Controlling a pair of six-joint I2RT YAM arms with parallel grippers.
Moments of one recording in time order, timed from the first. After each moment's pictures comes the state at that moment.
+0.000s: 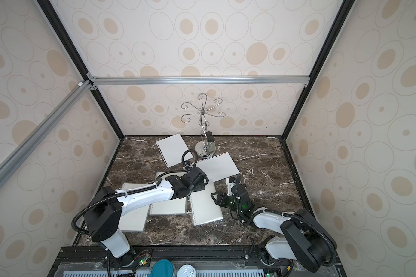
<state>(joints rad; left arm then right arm) -0.89 1.70 1.19 -0.49 -0.45 -0.92 0.59 1.29 0.31 0.46 -0.27 0.86</state>
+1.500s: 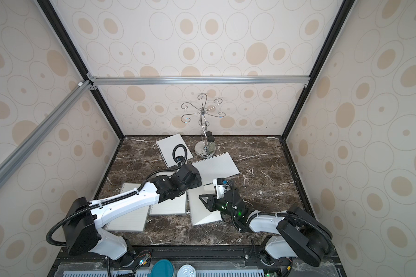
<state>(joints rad) -0.91 1.51 1.15 -0.51 -0.47 -0.92 0.80 1.34 0.30 0.77 -0.23 0.80</state>
